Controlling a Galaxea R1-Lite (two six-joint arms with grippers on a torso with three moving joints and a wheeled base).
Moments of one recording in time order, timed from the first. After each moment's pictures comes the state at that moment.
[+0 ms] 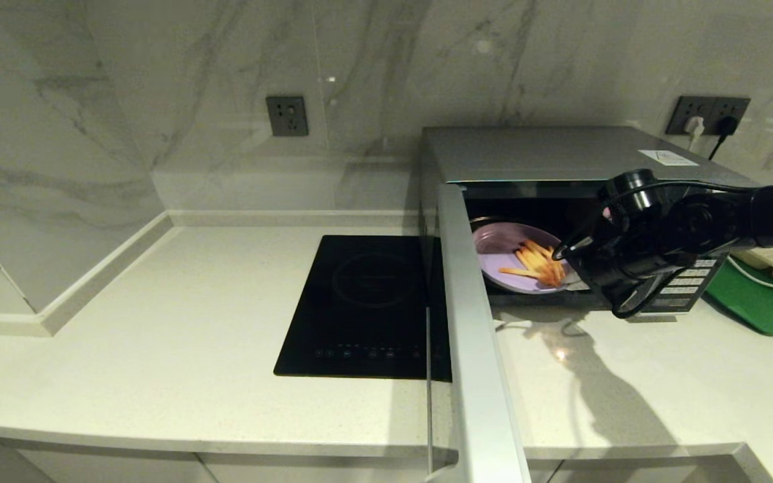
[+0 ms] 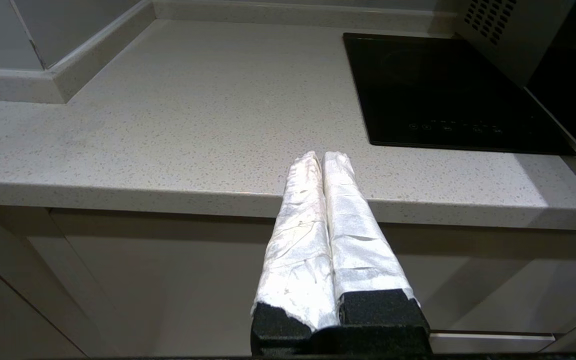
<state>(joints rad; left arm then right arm) 0.00 0.00 0.00 -0.01 0.01 -0.06 0.12 2.10 -1.60 0.33 0.00 1.09</state>
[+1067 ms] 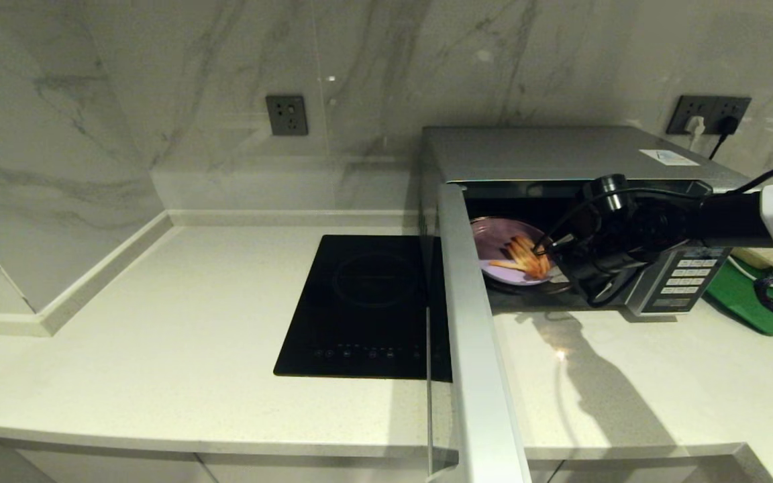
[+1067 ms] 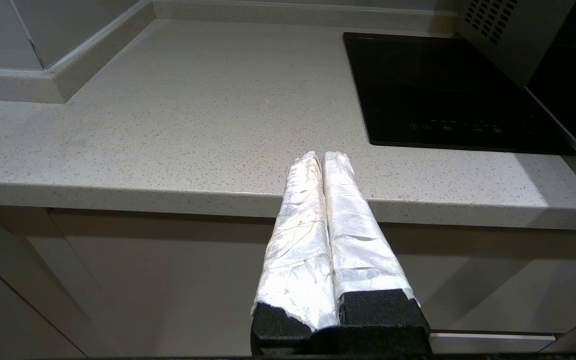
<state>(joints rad) 0.00 0.00 0.00 -0.01 0.01 -0.06 0.12 2.26 -1.79 0.33 -0.01 1.10</state>
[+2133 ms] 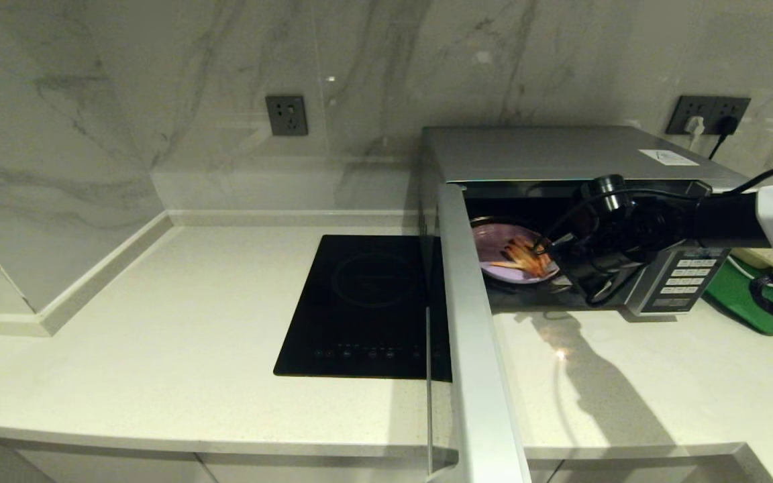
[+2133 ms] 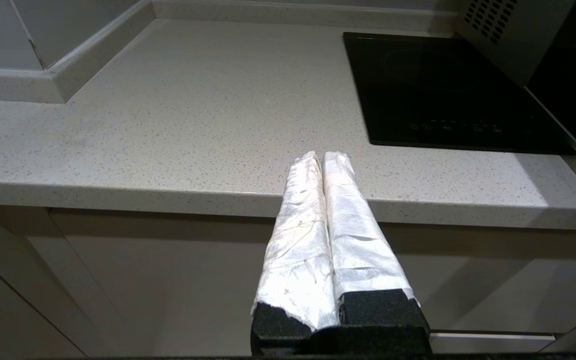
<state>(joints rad) 0.00 0.00 0.00 -0.01 0.01 -0.06 0.12 2.27 -1.80 0.34 -0.04 1.10</state>
